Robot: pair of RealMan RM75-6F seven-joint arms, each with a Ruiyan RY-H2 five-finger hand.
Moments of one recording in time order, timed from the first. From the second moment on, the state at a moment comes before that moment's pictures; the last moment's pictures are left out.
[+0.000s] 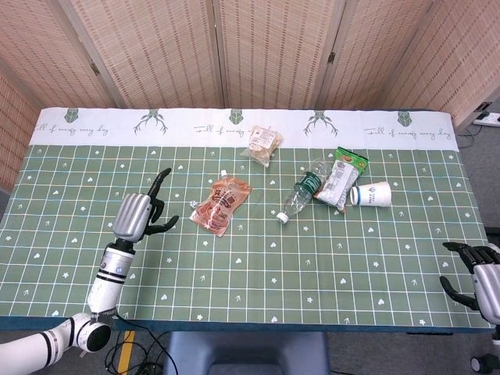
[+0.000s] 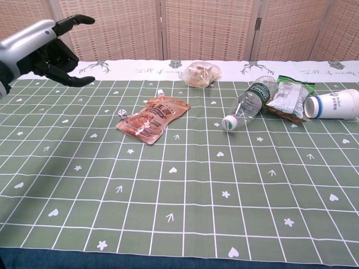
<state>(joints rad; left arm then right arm) -0.60 -1.54 -0.27 -1.45 1.32 1.22 0.01 0.01 -1.05 0.02 -1.55 -1.55 1.52 0.14</state>
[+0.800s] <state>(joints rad) -0.33 -1.25 -0.12 -1.65 1.28 1.39 0.12 0.04 -1.05 0.03 -1.54 -1.57 1.50 0.14</state>
